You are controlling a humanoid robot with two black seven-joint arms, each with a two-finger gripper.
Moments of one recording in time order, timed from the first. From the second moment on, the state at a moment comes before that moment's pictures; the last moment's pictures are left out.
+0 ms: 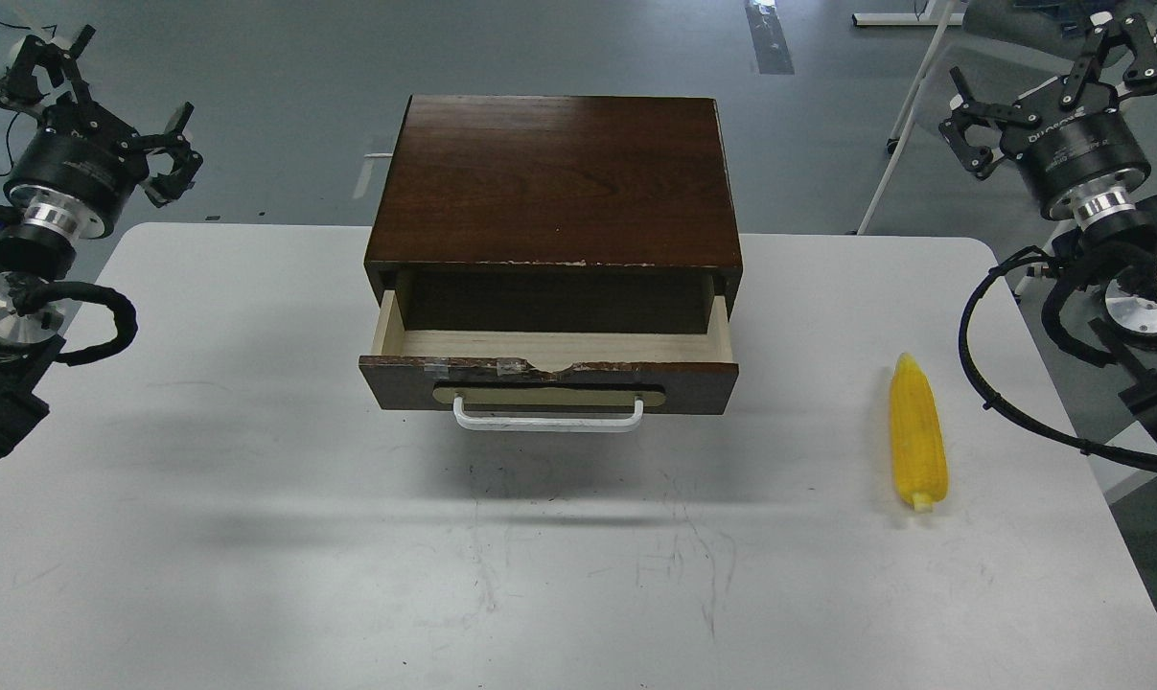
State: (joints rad) left arm -0.88 0.50 -0.62 -0.46 -0.24 -0.49 -0.36; right arm 0.83 -0.48 0.79 0.67 0.31 0.49 0.22
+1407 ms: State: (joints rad) left arm -0.89 0.51 -0.64 -0.40 -0.24 -0.49 -0.36; right arm 1.49 -0.92 -0.36 1.17 -0.71 0.26 0.07
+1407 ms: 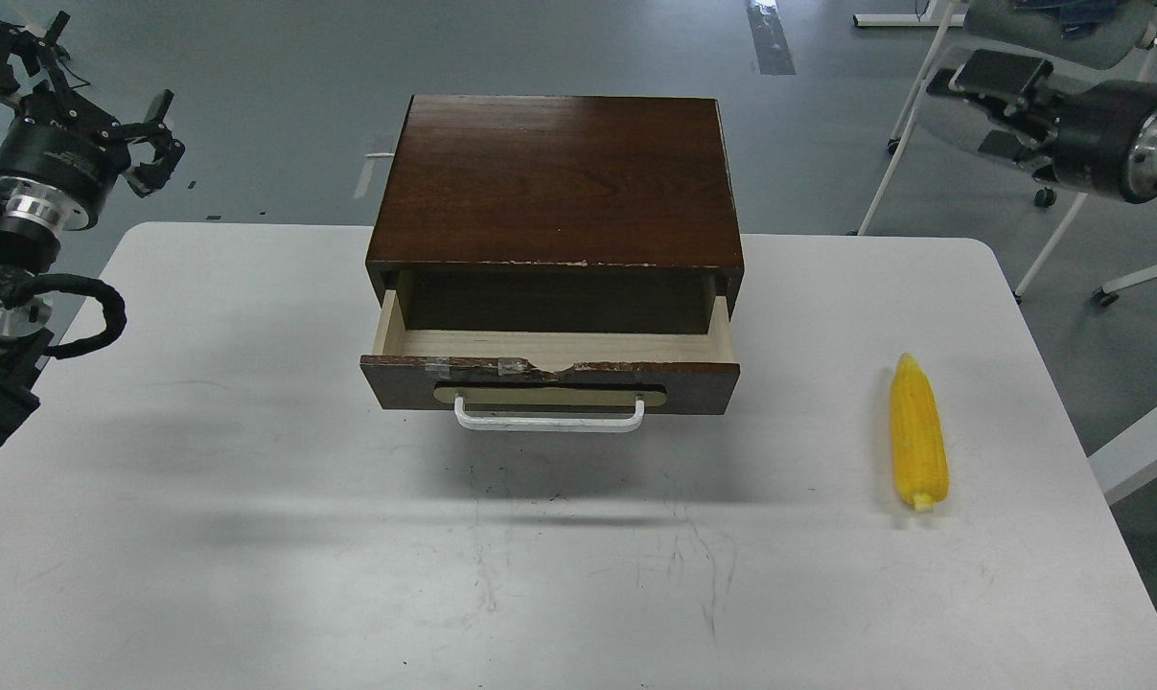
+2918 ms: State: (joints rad) left arm -0.88 0.53 -0.64 -0.39 -0.24 -0.49 -0.36; right arm 1.22 -0.74 -0.50 1.14 -0.82 0.15 0.02
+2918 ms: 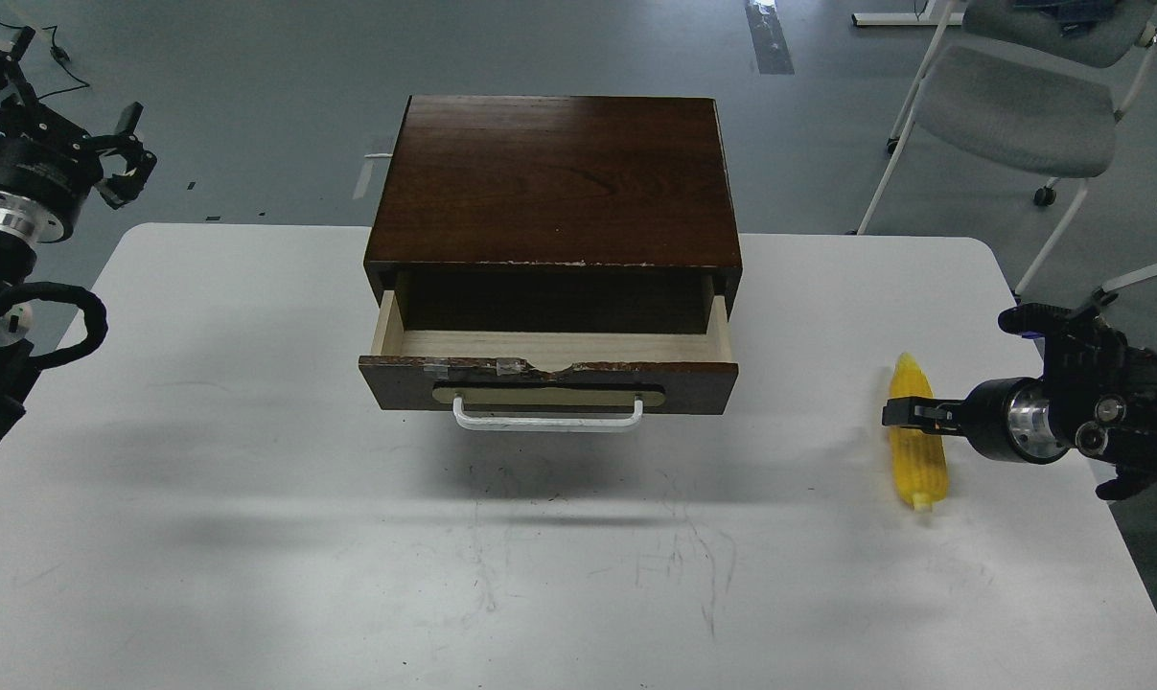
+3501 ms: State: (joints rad) left arm -0.88 0.58 -0.64 -0.39 -0.24 -0.49 -0.36; right arm 1.88 -0.72 -0.46 1.30 -1.11 0.15 0.02
